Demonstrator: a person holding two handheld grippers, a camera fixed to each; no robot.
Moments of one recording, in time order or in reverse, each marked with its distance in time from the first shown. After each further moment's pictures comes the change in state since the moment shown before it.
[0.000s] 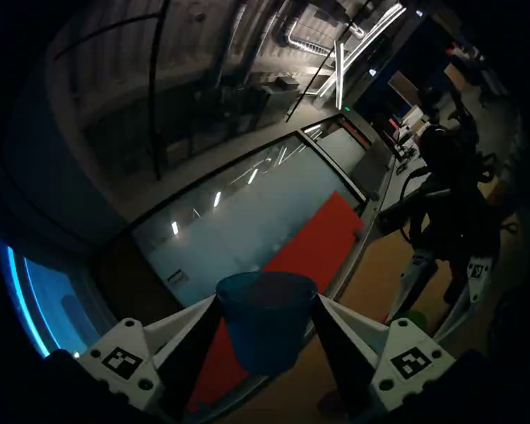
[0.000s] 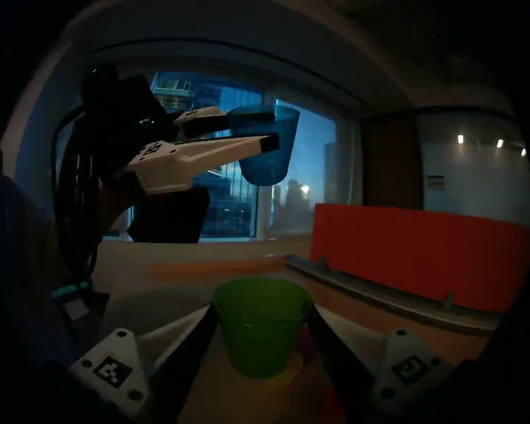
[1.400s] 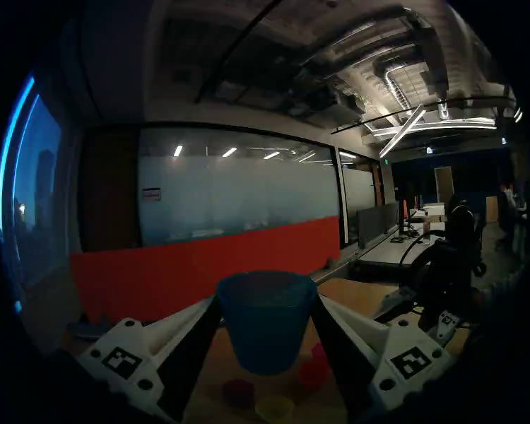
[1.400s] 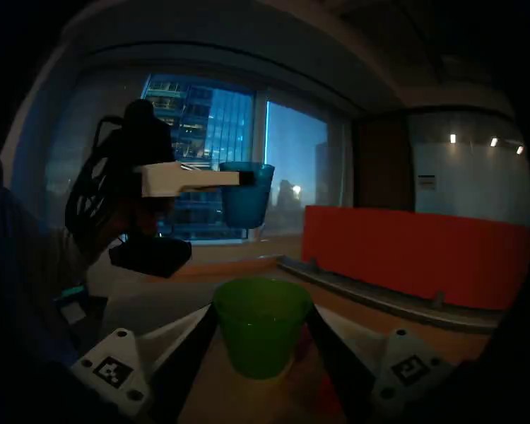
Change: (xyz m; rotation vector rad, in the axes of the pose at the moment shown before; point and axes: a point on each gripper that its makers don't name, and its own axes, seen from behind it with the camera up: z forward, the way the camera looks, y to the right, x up) left arm -0.064 -0.002 -0.006 -0.061 -0.090 -0.627; right arm 0.009 0.009 -0.025 -0.045 -0.002 0.012
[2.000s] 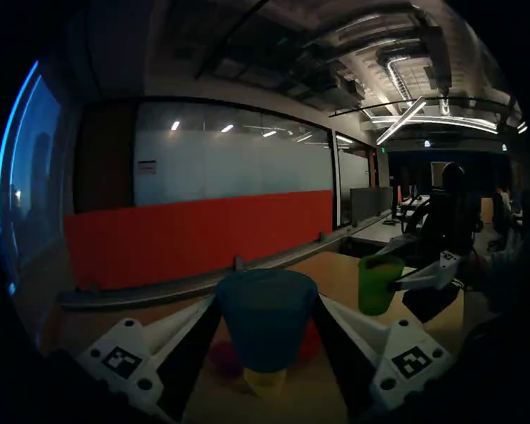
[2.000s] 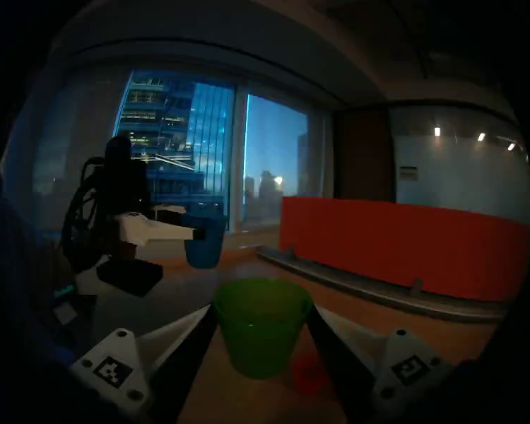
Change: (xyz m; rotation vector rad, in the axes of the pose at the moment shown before) left arm -0.088 0.006 -0.023 -0.037 -0.102 -0.044; right arm -0.006 0.033 -0.042 -0.094 -0.042 0.024
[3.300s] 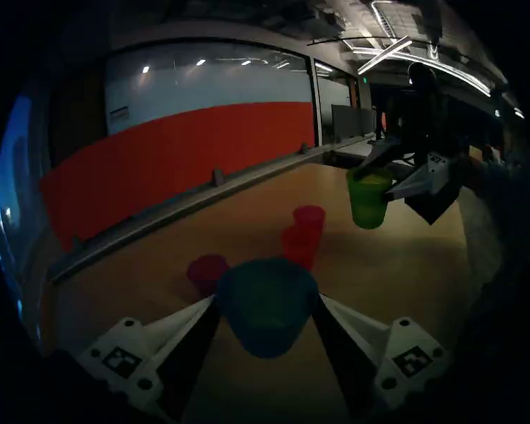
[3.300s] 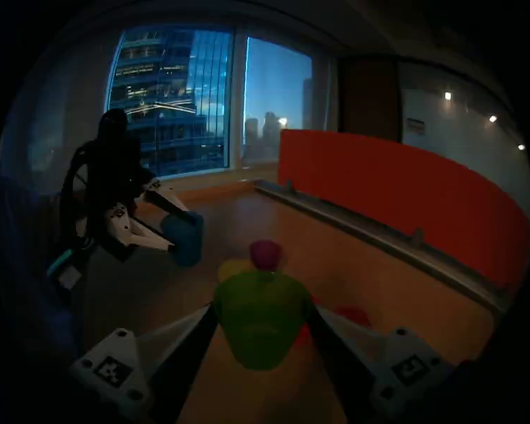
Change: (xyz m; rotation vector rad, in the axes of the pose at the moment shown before) left arm -0.155 0.008 0.004 -0.094 -0.372 0.097; right arm -0.091 0.034 -0.017 0.028 -0.323 -0.005
